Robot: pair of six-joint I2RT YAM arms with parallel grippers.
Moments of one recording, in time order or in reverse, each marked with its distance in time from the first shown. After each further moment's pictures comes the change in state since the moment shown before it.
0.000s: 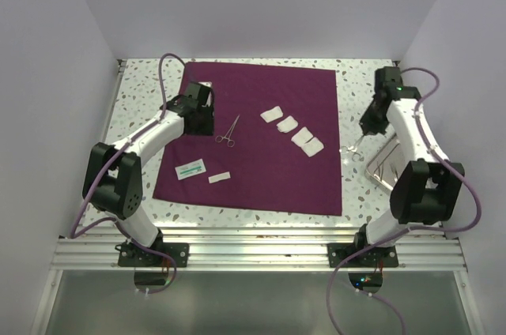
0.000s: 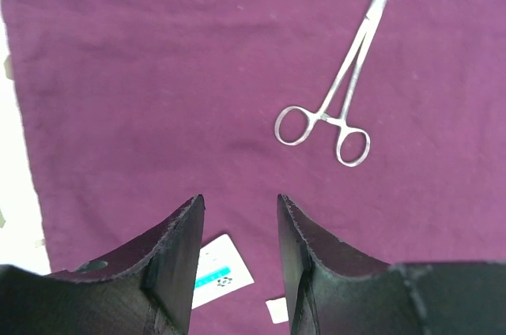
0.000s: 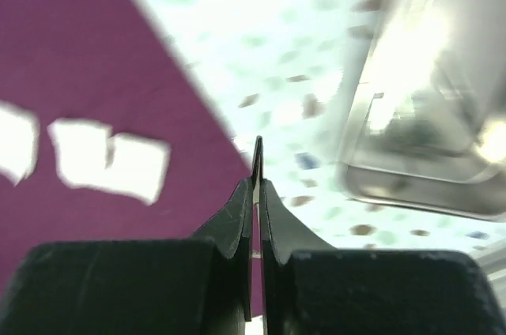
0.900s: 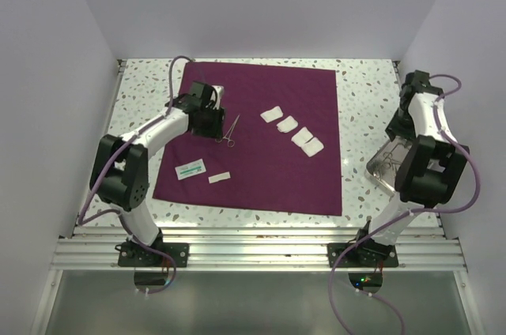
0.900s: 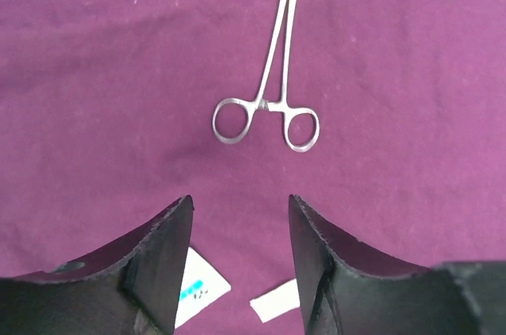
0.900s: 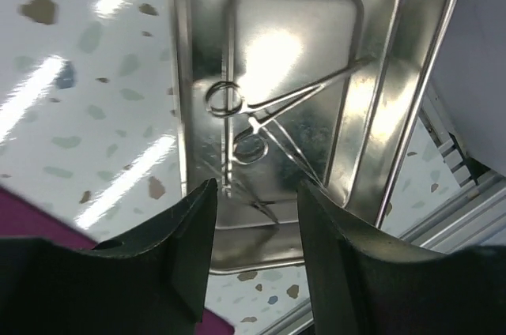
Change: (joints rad) left arm 0.001 0.064 0.021 0.011 0.212 0.108; right arm -0.314 0.157 0.041 -0.013 0.154 -0.244
